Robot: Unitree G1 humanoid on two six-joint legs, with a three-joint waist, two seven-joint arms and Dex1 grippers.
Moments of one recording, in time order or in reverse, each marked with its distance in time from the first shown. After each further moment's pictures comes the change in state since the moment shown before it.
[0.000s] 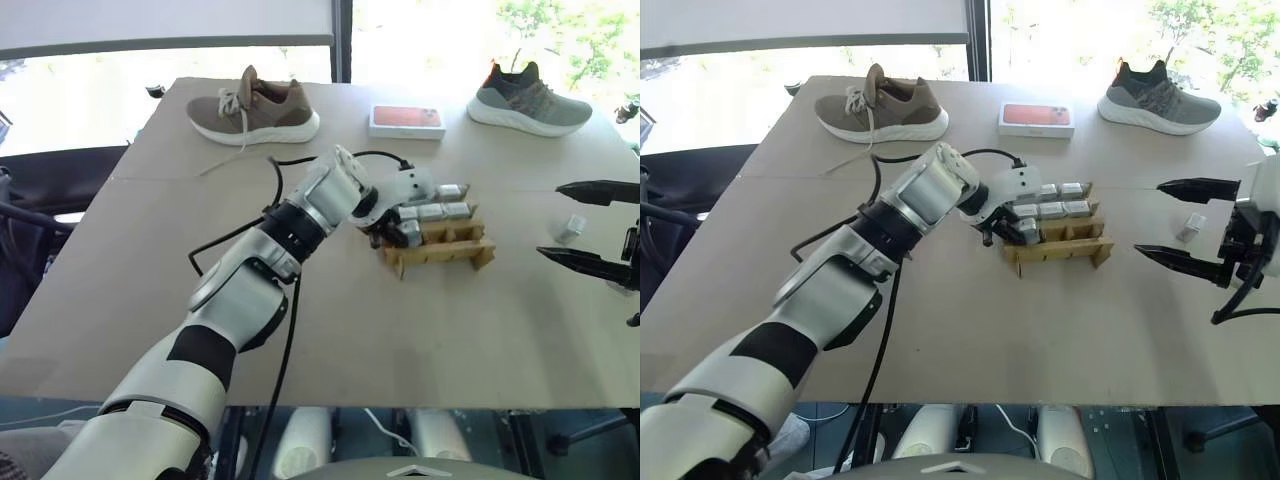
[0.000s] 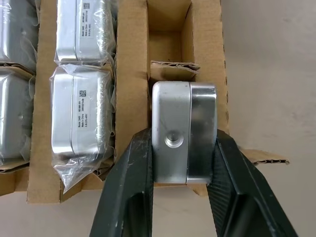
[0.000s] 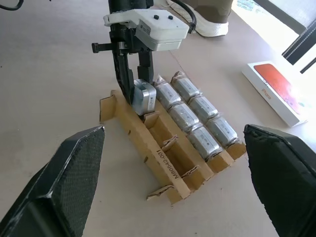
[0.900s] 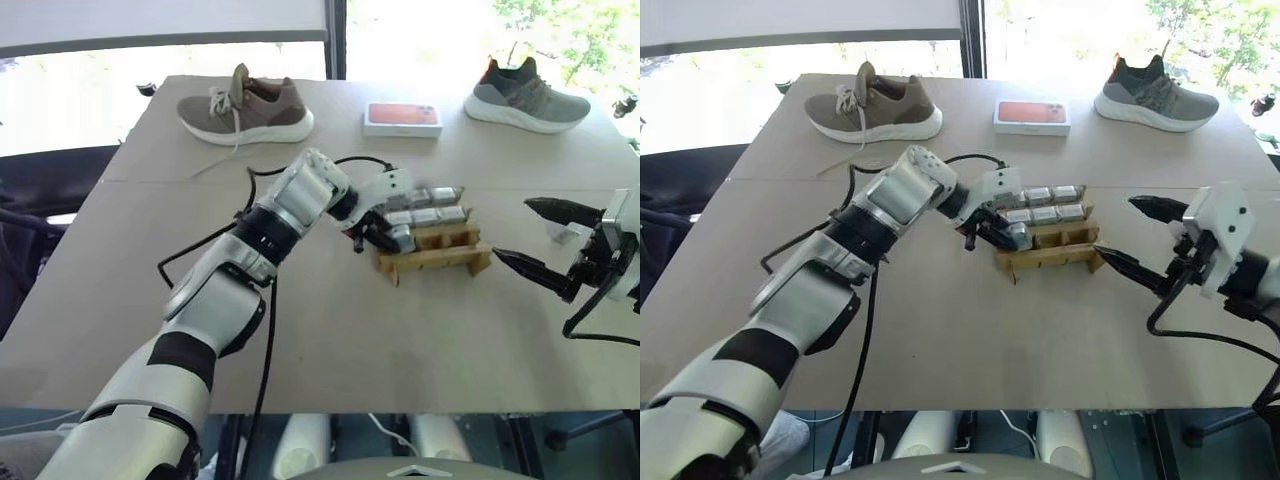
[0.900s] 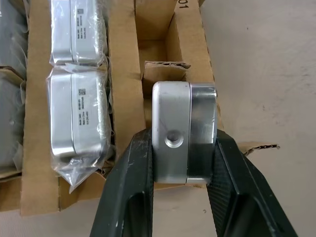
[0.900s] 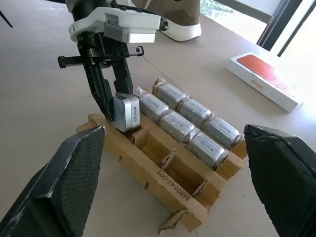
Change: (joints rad) left arm 0.051 0.112 0.004 -0.056 -0.122 -0.068 -0.117; right arm 0.084 0.227 0.027 -0.254 -0.013 0.146 -0.292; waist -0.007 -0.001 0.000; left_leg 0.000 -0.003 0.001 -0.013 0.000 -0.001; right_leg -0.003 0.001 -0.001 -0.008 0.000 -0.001
